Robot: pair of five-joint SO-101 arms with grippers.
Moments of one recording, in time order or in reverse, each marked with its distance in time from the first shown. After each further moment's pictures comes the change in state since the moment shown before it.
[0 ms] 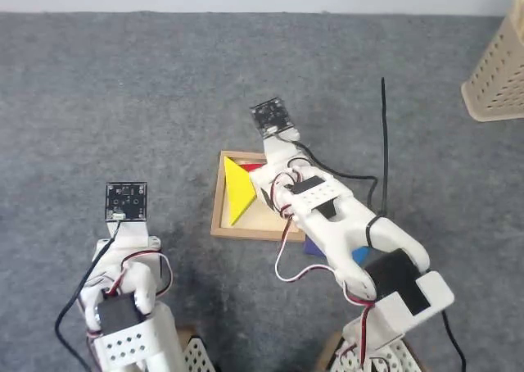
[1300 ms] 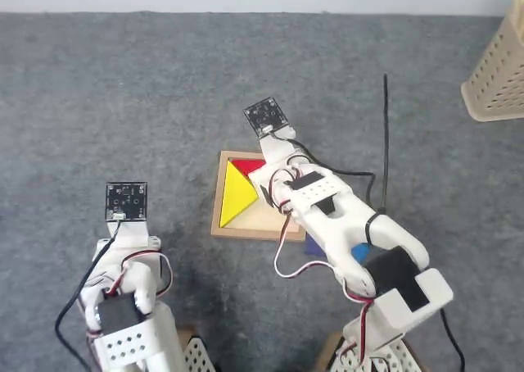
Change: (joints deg) left arm 0.0 0.0 0.0 0.0 0.0; right arm 1.1 1.4 -2.5 3.6 2.5
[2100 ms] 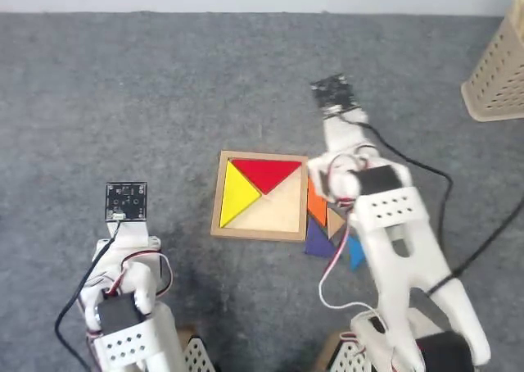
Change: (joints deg) left arm 0.0 0.0 0.0 0.0 0.0; right arm 16.1 -33.2 2.5 33.9 5.0
